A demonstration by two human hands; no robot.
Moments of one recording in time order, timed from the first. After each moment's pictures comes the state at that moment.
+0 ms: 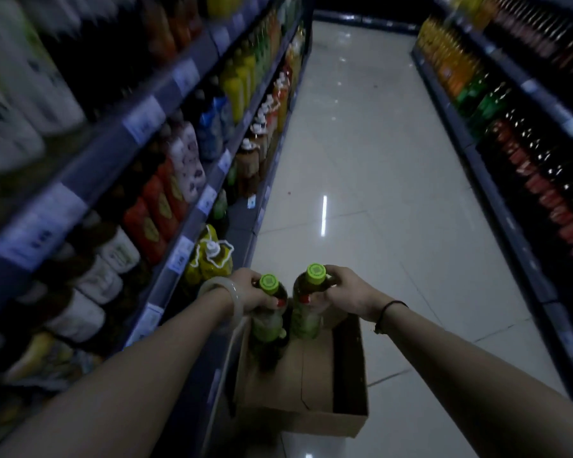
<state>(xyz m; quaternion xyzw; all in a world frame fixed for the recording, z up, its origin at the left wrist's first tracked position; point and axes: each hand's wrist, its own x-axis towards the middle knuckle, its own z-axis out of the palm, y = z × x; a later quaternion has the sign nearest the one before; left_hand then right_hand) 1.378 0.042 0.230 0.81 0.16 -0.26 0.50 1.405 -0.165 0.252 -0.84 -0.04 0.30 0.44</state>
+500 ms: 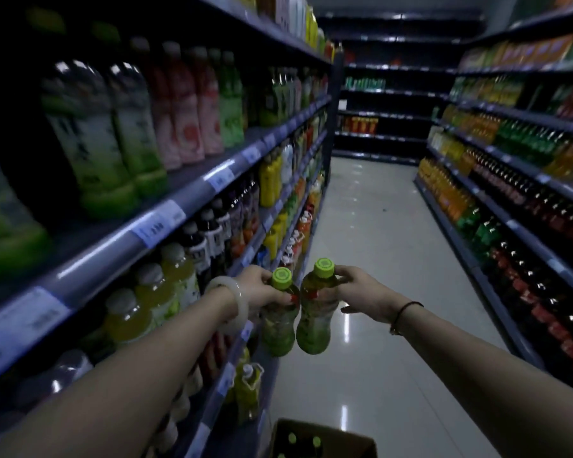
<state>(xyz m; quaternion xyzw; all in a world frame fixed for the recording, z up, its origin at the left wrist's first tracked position) 1.370 0.085 0.614 0.85 0.10 -0.11 0.51 1.417 -0.112 0.616 -0.84 -0.12 0.24 0.47</state>
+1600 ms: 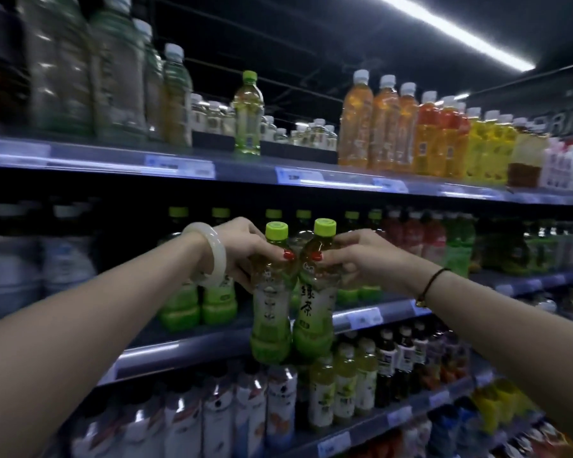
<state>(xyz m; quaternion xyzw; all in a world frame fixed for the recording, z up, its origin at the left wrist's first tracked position) 1.071 0.101 0.875 0.77 0.38 0.25 0.44 1.278 0.018 0.861 -0.60 -0.60 0.30 0.43</state>
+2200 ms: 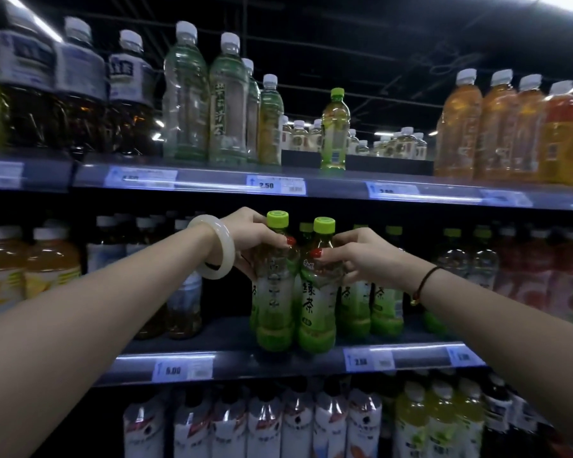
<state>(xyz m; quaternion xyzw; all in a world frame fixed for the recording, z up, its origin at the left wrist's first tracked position) 0.976 0.111 0.899 0.70 0.49 0.35 0.38 1.177 0.084 0.876 -0.51 -0.66 0.35 0.43</state>
